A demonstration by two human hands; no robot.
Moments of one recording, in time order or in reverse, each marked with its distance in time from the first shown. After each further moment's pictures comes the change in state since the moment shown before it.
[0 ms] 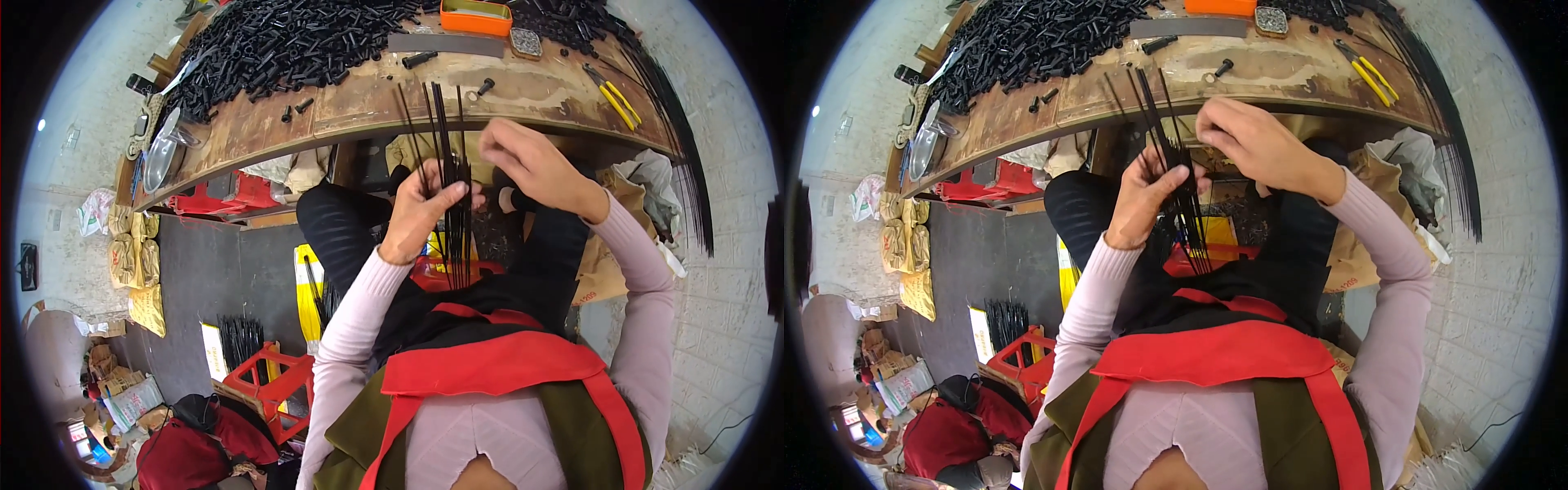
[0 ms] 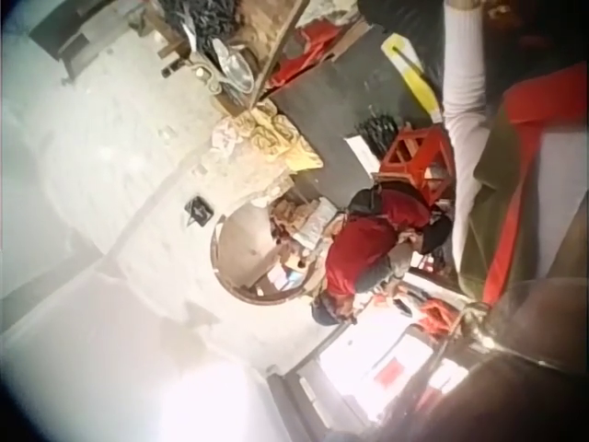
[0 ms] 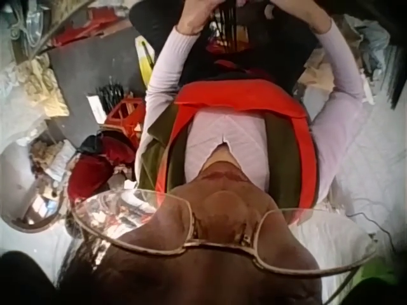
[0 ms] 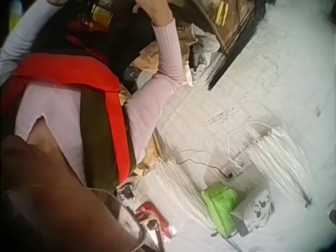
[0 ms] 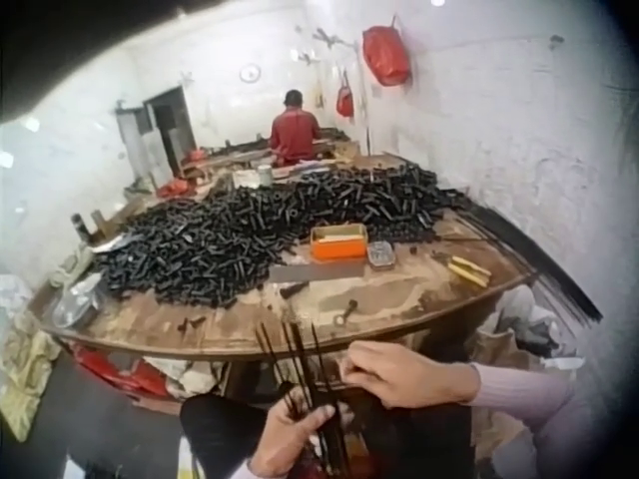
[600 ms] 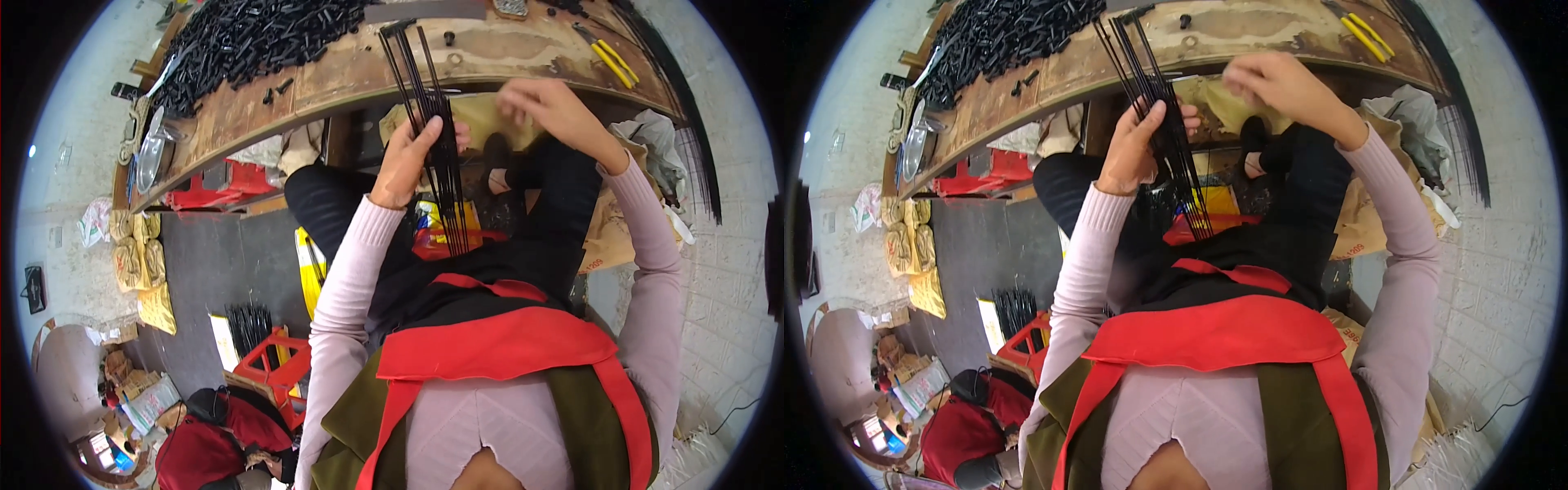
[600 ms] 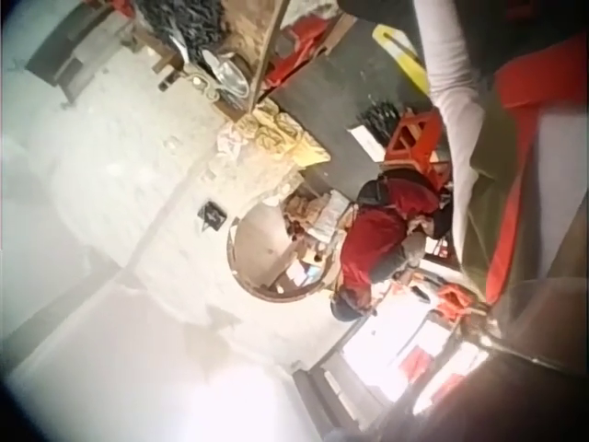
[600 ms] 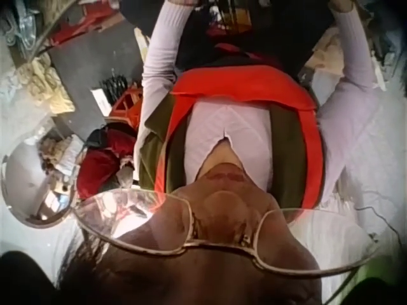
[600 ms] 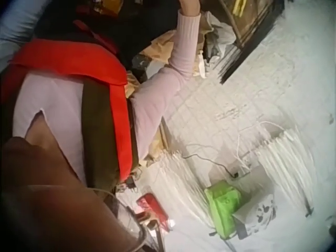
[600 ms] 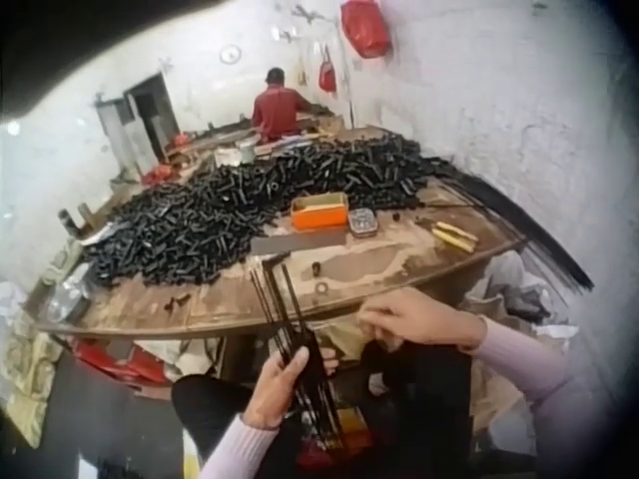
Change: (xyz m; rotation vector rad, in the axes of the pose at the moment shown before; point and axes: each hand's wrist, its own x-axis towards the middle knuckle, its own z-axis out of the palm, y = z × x) left_hand 0.037 -0.022 -0.021 -0.008 -0.065 -0.005; right_hand -0.026 0.050 -0.025 0.123 -0.080 0.370
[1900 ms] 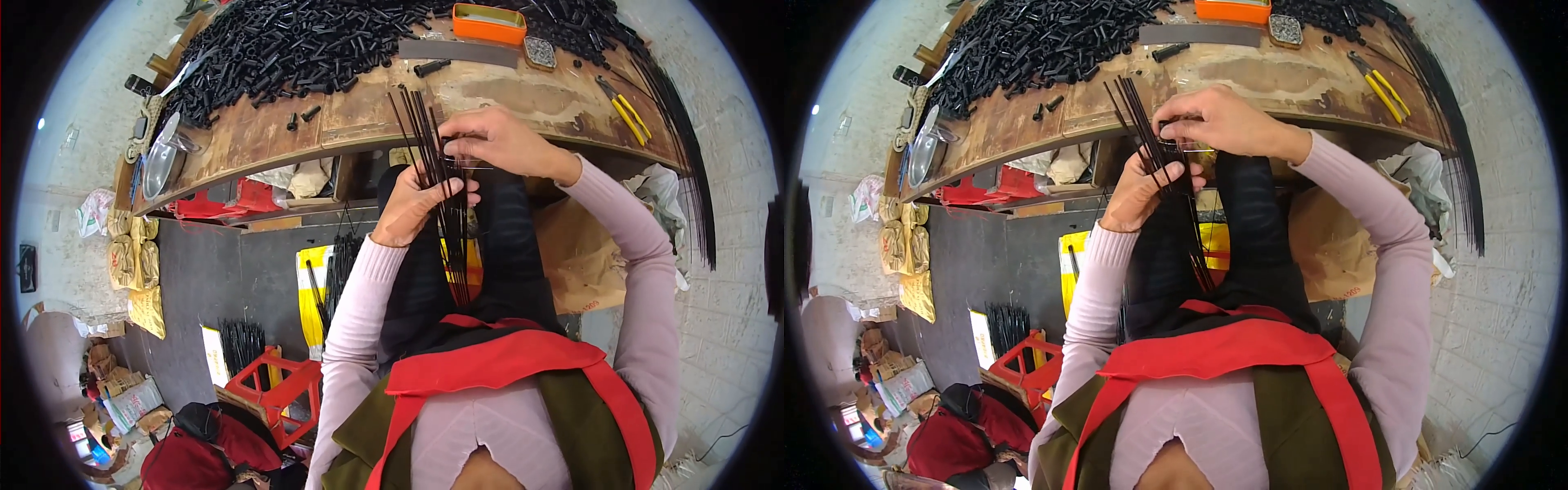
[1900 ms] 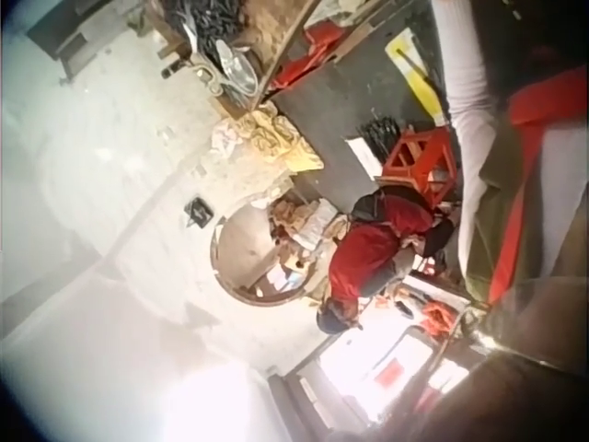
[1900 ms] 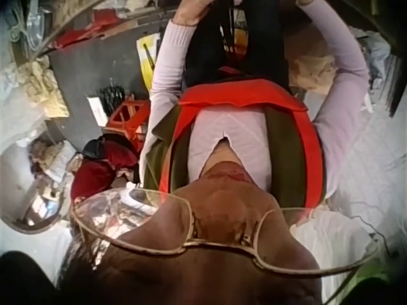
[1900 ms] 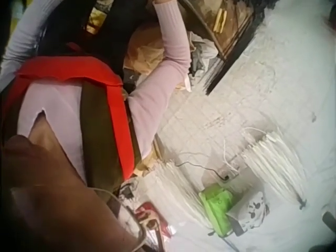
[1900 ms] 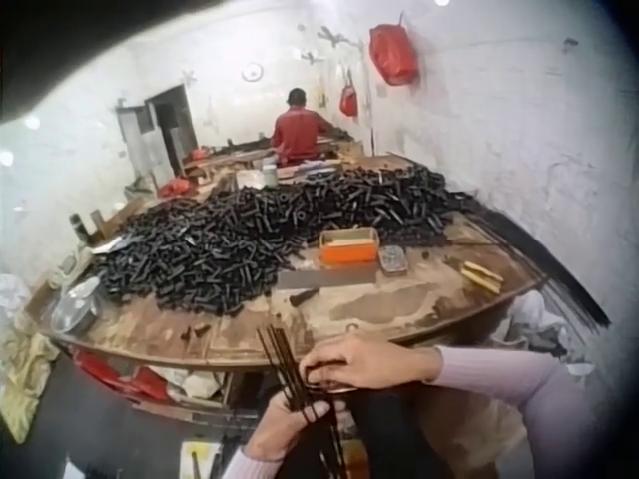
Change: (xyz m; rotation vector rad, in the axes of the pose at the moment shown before) left_hand 0.000 0.032 -0.025 -0.151 -0.052 -0.058; right_hand 0.095 -0.047 0.039 0.073 -0.133 -0.297
